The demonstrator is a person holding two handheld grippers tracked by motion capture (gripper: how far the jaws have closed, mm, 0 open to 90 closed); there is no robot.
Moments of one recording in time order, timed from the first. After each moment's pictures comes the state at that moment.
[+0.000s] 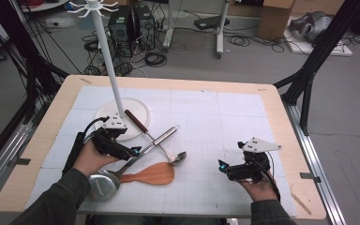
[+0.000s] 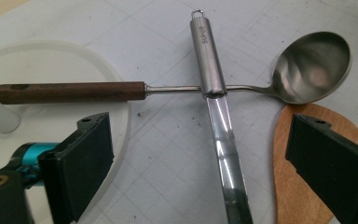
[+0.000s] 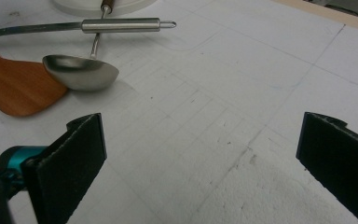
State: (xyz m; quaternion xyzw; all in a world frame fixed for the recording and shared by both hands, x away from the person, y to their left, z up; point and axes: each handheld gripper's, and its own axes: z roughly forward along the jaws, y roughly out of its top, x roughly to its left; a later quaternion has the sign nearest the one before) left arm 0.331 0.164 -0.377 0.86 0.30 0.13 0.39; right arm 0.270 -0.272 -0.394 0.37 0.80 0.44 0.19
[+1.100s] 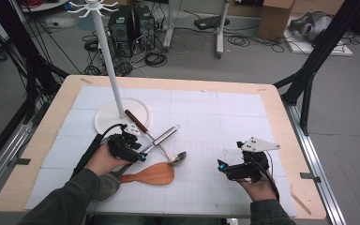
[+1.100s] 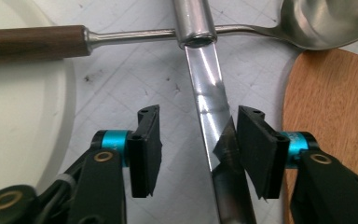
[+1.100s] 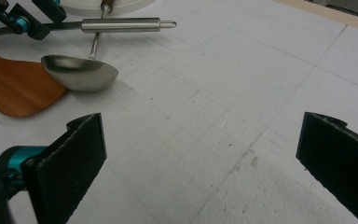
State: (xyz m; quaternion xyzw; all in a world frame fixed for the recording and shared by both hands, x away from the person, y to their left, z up) left arm 0.343 0.136 -0.413 0.91 0.28 0.06 0.30; right arm 0.272 -0.269 -0.396 0.36 0.80 0.43 0.20
